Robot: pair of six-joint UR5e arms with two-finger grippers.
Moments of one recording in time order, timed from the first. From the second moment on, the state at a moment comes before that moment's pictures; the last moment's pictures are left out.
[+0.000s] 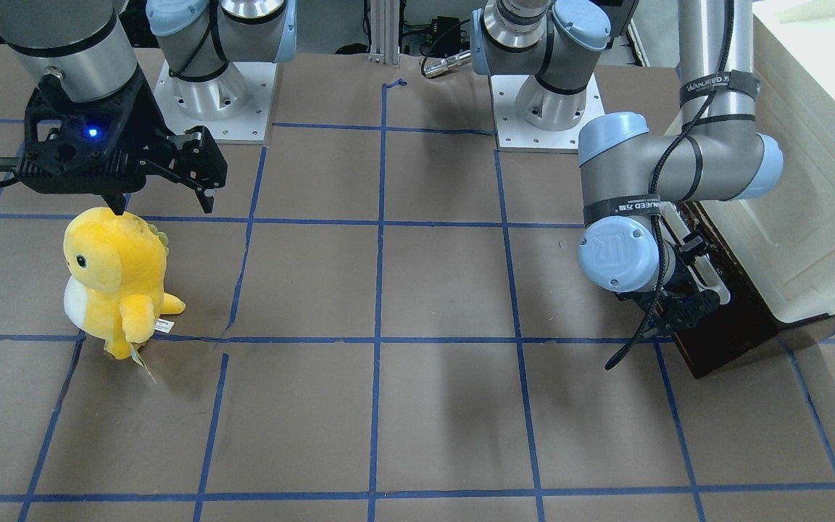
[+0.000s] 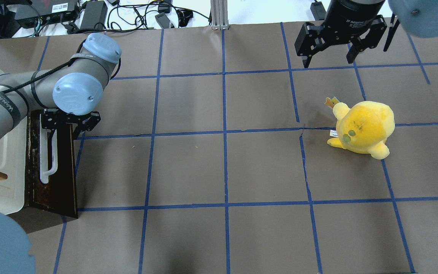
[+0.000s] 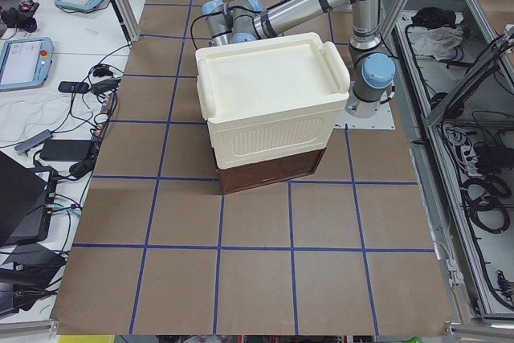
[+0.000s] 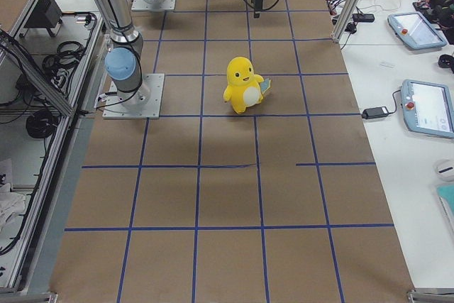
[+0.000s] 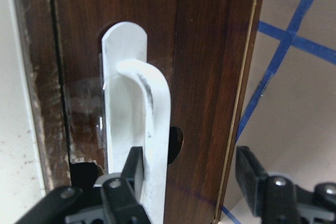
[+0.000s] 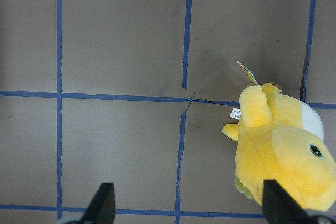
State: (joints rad) left arm -1.51 -1.91 -1.76 -1.43 2.29 -0.50; right arm 1.60 -1.48 1.44 -1.57 -1.58 -0.02
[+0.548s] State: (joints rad) left arm -1.51 -1.91 -1.76 -1.44 2.29 -0.50; right arm 1.60 -1.48 1.44 -1.57 -1.58 -0.02
